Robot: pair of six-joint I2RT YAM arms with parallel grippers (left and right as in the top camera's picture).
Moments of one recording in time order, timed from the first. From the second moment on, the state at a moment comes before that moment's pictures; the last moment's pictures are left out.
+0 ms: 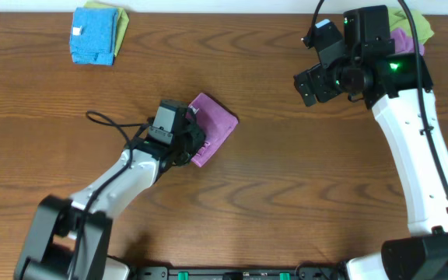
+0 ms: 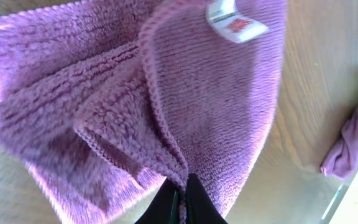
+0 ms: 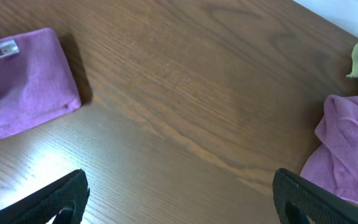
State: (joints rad) left arm -0.38 1.58 0.79 -0.16 0.26 -1.19; right arm 0.17 1.65 1.69 -1.04 -0.10 -0.31
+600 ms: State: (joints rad) left arm -0.38 1.43 0.79 -0.48 0.10 -1.10; right arm 0.17 1.65 1.68 -1.03 -0.15 -0.30
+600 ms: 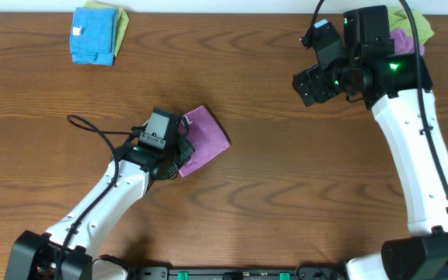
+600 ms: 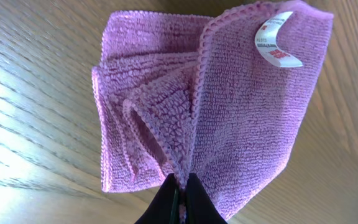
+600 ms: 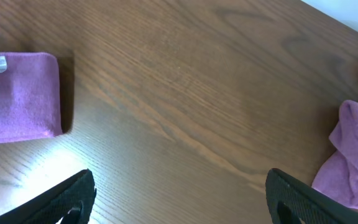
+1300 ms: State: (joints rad) left arm -0.38 1.43 0.79 -0.62 -0.03 -1.06; right arm 0.17 1.65 1.66 -1.01 -0.16 -0.30
